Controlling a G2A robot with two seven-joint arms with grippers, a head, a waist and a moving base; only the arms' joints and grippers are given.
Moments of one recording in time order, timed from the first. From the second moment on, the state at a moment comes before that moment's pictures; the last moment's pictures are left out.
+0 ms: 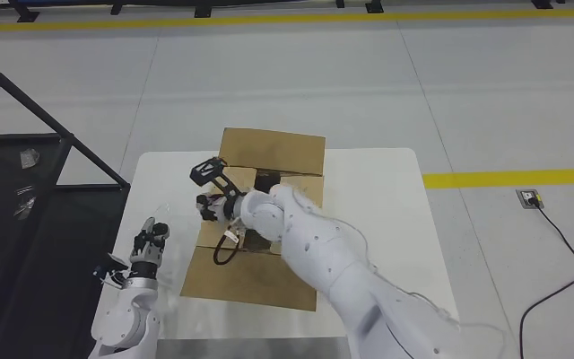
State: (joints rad) left arm 1.25 -1.32 -1.67 -1.35 -0.41 -0.23 -0.11; right arm -0.08 -1.97 0.54 -0.20 -0.42 -0.48 0.41
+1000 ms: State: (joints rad) left arm 1.24 -1.32 -1.66 -1.31 -0.37 -0.28 -0.11; right arm -0.13 -1.95 0.71 -0.27 -0.14 -0.33 0.60
